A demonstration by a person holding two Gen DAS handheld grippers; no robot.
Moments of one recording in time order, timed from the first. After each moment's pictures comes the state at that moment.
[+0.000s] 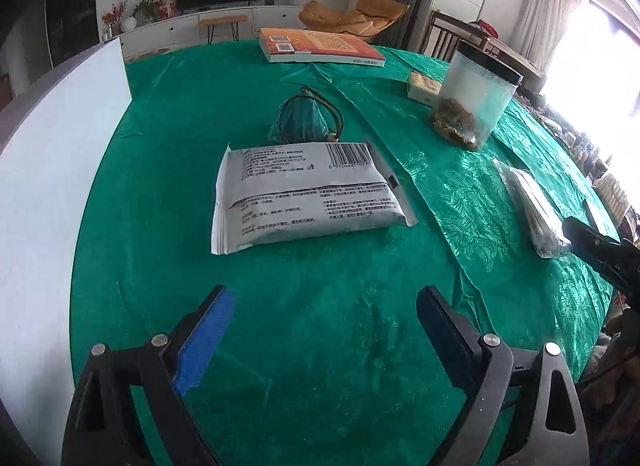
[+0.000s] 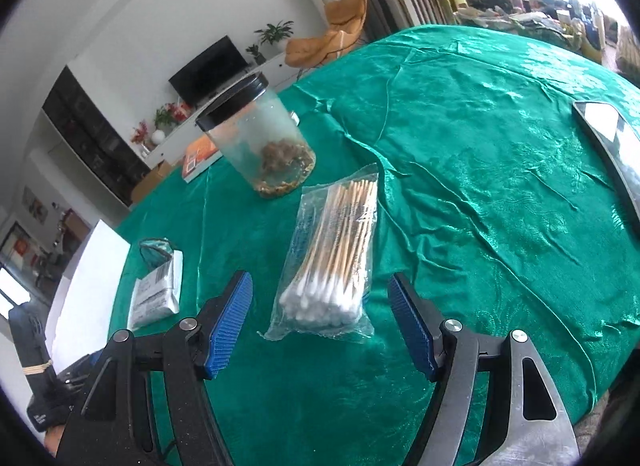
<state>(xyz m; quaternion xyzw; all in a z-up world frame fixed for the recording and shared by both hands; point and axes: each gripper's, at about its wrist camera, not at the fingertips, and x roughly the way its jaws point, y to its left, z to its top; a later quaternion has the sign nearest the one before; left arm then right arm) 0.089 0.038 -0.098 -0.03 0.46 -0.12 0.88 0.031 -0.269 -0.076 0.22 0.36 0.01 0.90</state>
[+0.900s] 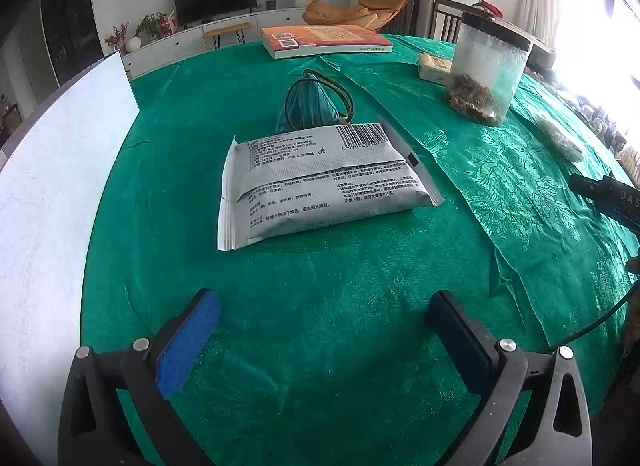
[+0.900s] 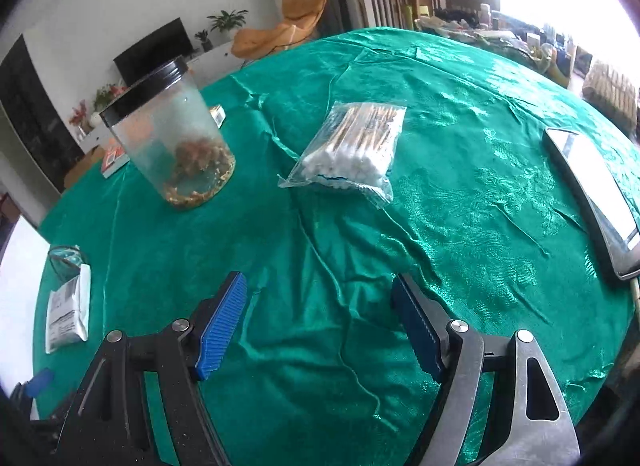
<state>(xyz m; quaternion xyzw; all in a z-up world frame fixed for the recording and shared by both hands) 0.087 0.023 -0.108 0.04 0.46 -0.09 0.88 0.065 -0.281 -0.089 0.16 0.40 -0.10 0.90</state>
